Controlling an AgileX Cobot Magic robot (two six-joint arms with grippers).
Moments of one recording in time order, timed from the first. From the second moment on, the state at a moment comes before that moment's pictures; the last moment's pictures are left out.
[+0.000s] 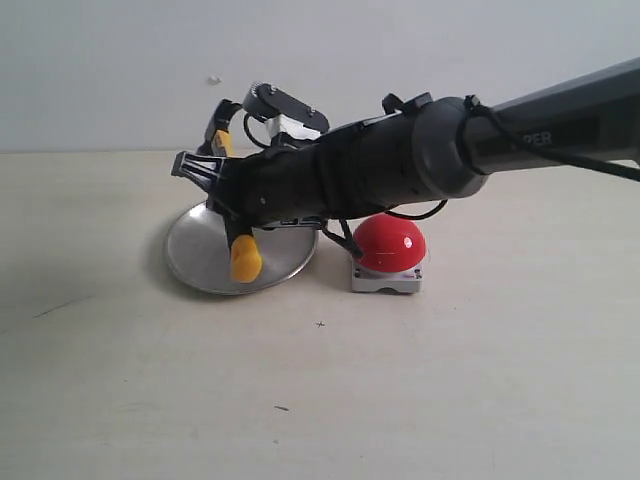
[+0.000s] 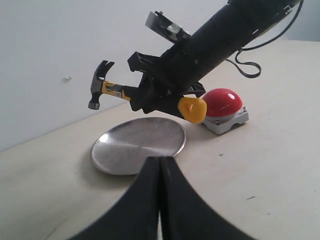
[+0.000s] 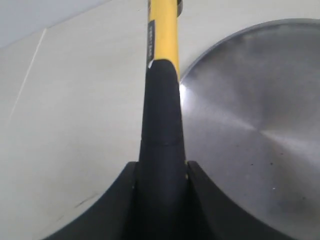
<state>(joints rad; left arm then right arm) -0.21 0.03 0.00 -1.18 0.39 1.37 0.56 2.11 -1.41 1.74 0.09 -0.96</state>
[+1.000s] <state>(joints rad) -0.21 0.03 0.00 -1.18 0.39 1.37 0.56 2.35 -1.56 1.76 0.03 -0.95</state>
